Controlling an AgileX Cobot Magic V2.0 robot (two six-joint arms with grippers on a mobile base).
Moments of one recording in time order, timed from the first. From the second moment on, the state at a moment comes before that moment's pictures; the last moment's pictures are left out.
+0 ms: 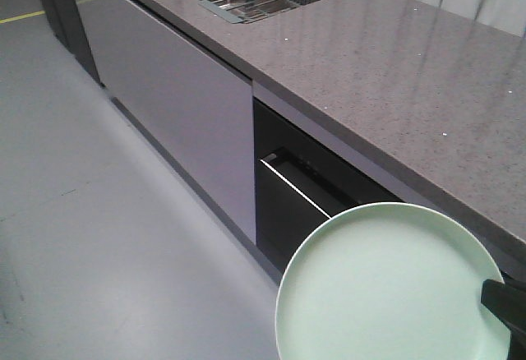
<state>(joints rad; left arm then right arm) -0.01 -0.01 0.03 0.04 0.14 -0.12 -0.04 0.41 -0.49 0.69 0.79 -0.62</state>
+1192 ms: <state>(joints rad) -0.01 -0.01 0.03 0.04 0.14 -0.12 -0.04 0.41 -0.49 0.69 0.79 -0.62</state>
